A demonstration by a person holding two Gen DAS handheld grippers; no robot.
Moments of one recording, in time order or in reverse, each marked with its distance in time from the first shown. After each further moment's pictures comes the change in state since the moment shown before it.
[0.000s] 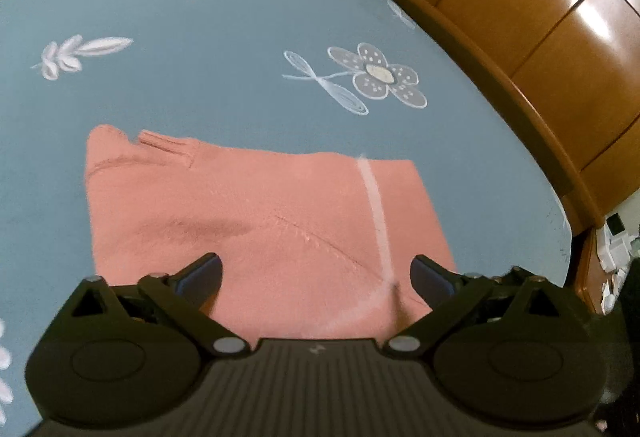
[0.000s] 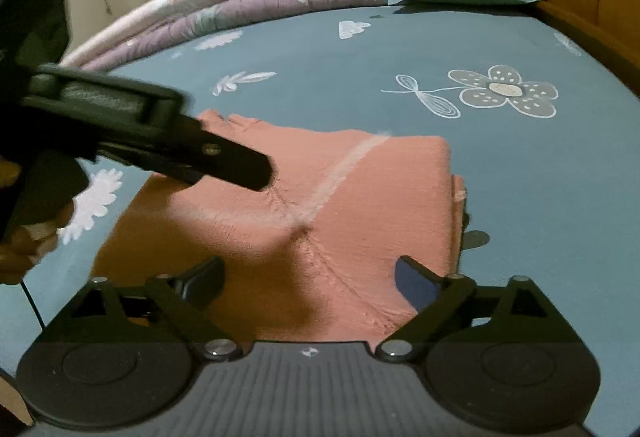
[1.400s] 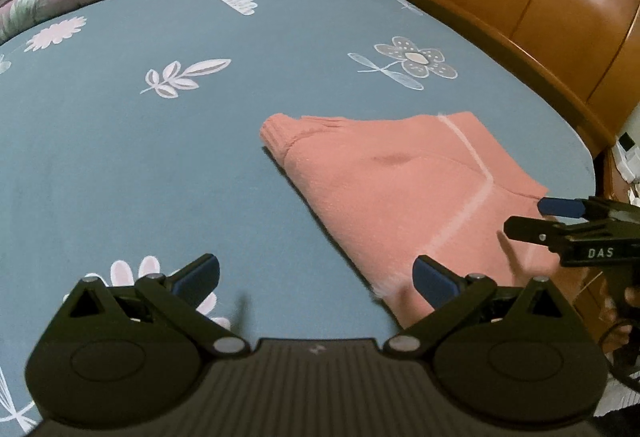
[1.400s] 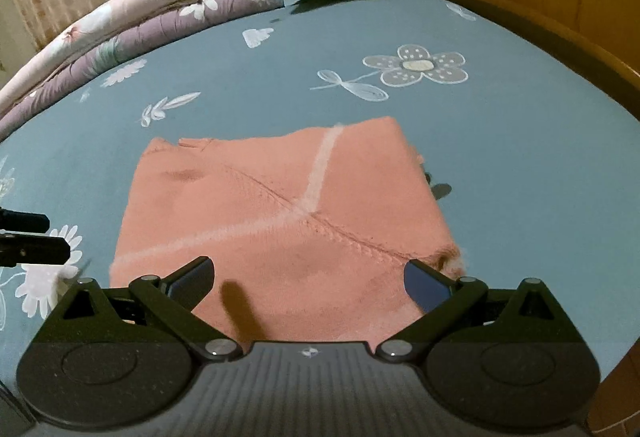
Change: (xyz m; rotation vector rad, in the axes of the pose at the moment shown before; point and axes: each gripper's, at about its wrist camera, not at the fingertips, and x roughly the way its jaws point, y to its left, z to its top) left arm -0.101 0.103 -0.036 0.211 -0.007 0.092; right arm -0.016 0.058 -0.003 0.267 -0.012 -0.276
